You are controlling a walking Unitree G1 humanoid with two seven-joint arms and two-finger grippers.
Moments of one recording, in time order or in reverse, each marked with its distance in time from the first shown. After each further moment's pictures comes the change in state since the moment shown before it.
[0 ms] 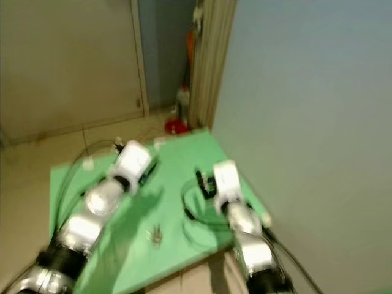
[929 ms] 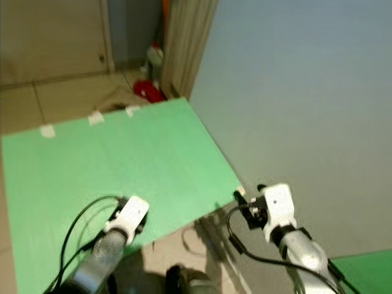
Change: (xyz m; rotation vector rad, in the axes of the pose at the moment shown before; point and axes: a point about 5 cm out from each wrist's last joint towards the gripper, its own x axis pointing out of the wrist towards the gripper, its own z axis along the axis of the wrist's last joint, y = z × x) left arm -0.051 -0.055 -0.094 0.026 0.325 0.132; right arm -0.084 -0.060 0.007 0.006 0.094 0.012
